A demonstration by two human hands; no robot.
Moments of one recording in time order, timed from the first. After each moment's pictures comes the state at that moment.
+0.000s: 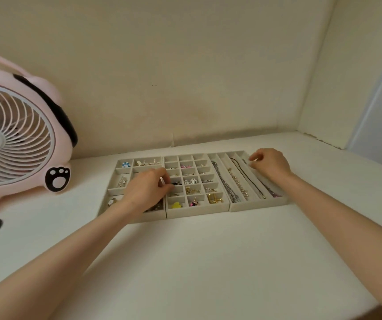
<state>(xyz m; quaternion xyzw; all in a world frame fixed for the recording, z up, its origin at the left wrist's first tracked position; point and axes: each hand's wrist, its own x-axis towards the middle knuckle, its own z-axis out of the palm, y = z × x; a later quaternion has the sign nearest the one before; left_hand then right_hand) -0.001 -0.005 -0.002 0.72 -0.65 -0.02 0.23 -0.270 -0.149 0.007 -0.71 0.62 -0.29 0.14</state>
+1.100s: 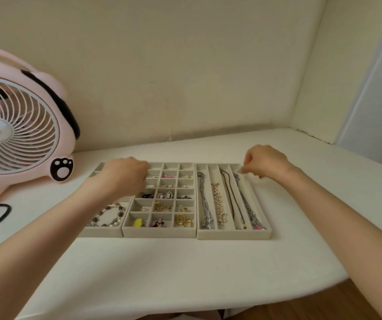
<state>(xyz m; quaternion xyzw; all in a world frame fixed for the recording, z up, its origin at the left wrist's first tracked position) -0.005 0.046 0.055 0.73 -0.67 0.11 -0.08 -0.267 -0.076 0.048 -0.78 0.61 -0.10 0.09</state>
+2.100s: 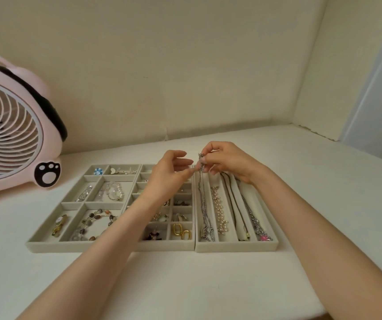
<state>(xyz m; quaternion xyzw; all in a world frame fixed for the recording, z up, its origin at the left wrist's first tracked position) -0.062 -0.002 0.010 0.58 -0.56 -0.28 0.52 -0.213 -0.089 0.032 -0.73 0.34 -0.29 0.52</state>
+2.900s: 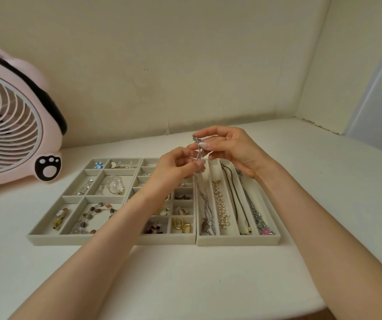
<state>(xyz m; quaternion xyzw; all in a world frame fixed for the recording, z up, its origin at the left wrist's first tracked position) -0.067 0.005 0.013 0.51 -0.54 -0.39 0.54 -0.219 -0.072 0.042 -0.71 0.23 -0.36 0.56</state>
